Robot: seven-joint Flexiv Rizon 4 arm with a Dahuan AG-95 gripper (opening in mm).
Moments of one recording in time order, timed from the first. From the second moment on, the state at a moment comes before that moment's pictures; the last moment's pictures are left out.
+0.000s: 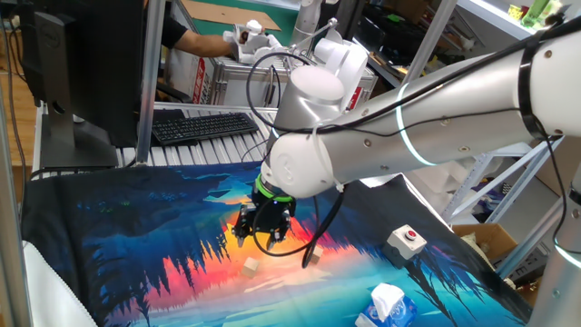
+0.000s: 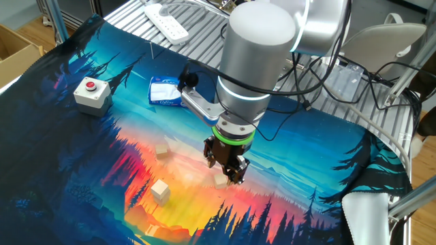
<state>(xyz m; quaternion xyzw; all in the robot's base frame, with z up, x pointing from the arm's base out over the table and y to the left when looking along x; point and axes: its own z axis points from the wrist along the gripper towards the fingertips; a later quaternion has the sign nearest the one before) 0.553 0.117 0.071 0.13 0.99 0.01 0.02</state>
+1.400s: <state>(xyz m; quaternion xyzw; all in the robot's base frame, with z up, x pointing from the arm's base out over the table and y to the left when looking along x) 0.556 0.117 0.056 0.17 0.98 0.01 0.01</state>
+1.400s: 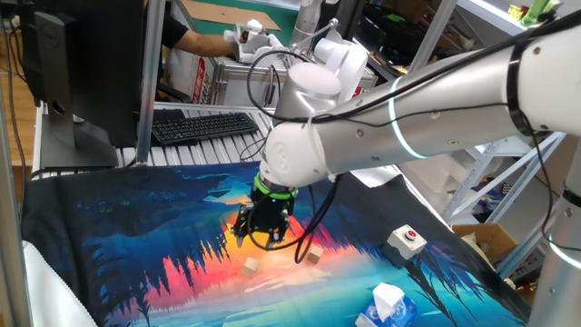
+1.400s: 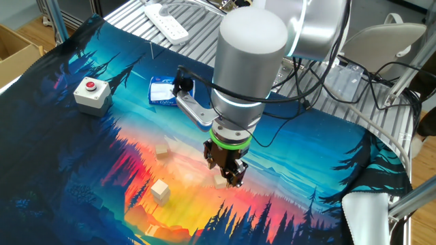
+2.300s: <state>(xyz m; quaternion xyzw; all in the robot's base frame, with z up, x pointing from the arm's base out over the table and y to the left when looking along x) 0.557 0.124 0.025 0.26 0.96 0.02 0.01</state>
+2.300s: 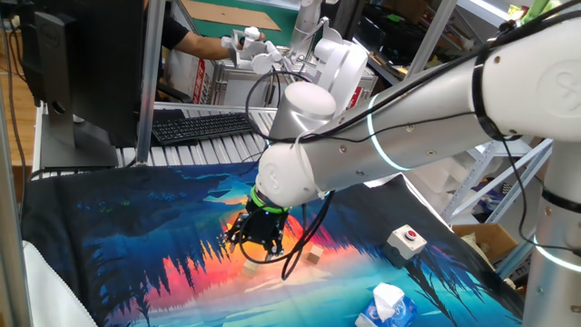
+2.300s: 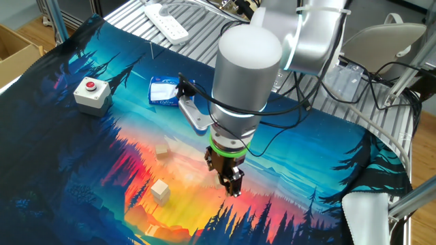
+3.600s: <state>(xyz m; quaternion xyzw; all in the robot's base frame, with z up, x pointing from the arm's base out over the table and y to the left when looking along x) 0.555 0.125 0.013 0.28 0.96 0.02 0.03</state>
